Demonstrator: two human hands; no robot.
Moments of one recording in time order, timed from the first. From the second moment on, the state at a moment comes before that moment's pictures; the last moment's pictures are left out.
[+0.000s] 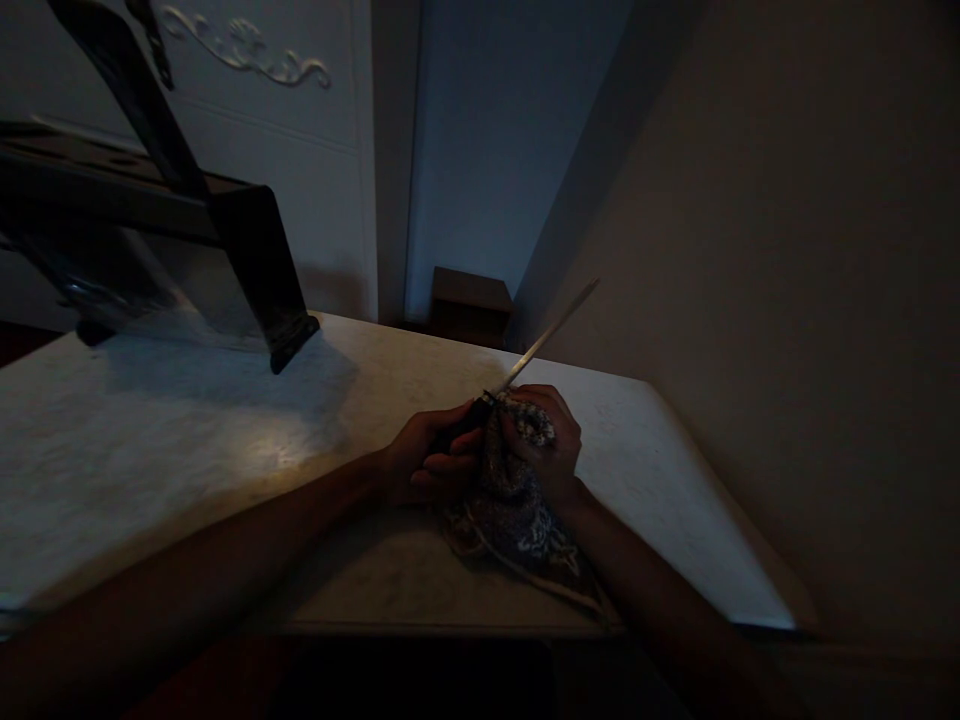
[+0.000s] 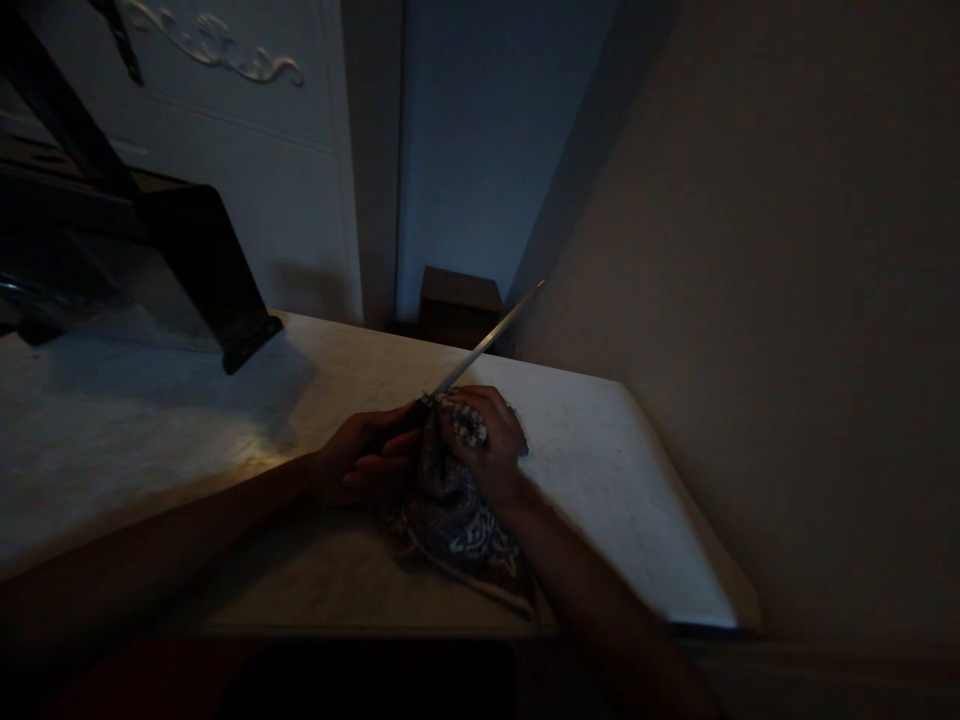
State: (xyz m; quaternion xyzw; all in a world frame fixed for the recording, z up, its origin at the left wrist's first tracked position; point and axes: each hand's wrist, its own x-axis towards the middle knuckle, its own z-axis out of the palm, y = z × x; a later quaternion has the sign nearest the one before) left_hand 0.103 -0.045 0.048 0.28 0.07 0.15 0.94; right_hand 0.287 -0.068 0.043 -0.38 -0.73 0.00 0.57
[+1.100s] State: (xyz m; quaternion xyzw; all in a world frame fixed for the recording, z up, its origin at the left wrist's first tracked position) left_hand 0.115 -0.053 0.053 0.77 0.42 0.30 0.37; right_hand 0.292 -0.065 0.041 -0.39 -0.74 -0.07 0.54
